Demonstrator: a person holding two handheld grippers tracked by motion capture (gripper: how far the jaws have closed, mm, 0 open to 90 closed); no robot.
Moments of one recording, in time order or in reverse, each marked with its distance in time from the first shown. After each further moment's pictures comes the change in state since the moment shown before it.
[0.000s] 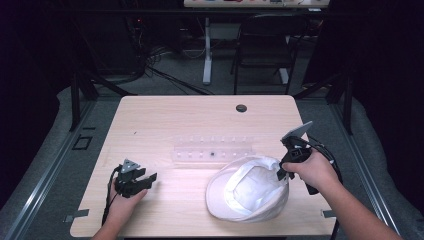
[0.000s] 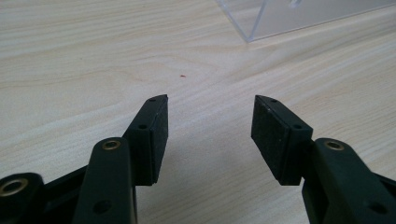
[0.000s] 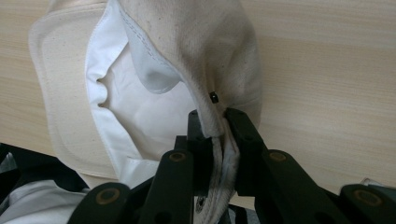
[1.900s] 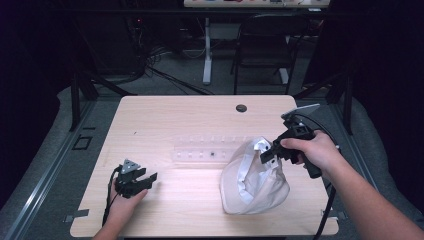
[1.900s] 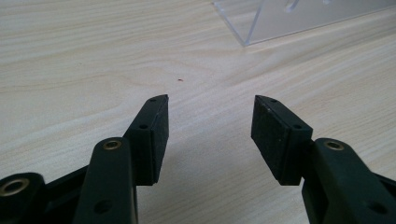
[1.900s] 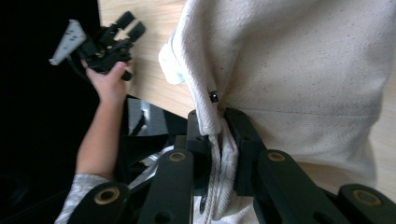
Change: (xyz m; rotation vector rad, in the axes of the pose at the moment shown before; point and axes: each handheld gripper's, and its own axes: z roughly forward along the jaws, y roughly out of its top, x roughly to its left) left arm -0.002 0.000 -0.001 -0.015 0.000 0.006; right arm 0.032 0.003 -0.070 0.024 0.480 0.044
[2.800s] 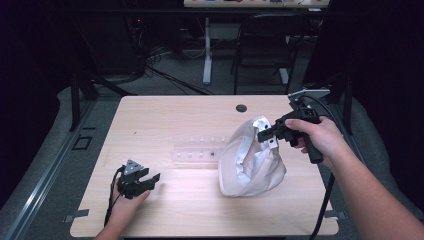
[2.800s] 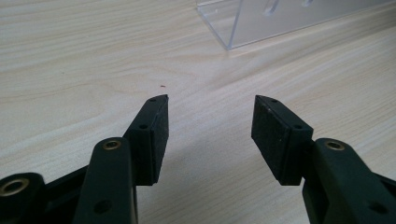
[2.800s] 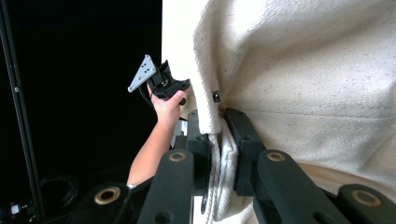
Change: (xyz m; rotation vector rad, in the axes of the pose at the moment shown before) left arm -0.009 0.001 0.000 -0.009 -0.021 0.029; right arm 0.021 0.011 -0.033 -0.100 0.173 -0.029
